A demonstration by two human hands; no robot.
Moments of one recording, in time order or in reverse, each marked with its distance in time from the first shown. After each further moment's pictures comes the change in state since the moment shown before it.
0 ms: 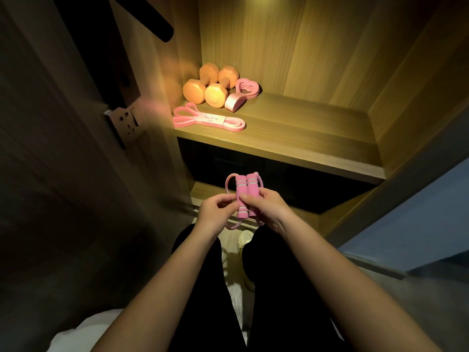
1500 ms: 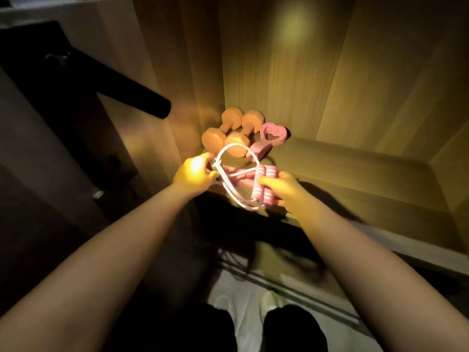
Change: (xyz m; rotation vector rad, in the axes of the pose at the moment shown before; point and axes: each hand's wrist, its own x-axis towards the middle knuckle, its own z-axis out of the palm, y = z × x) left_hand 0.224 0.134 -0.082 0.861 0.196 0.373; right_hand 0.192 -0.146 -0.005 -0.118 0.100 -0.076
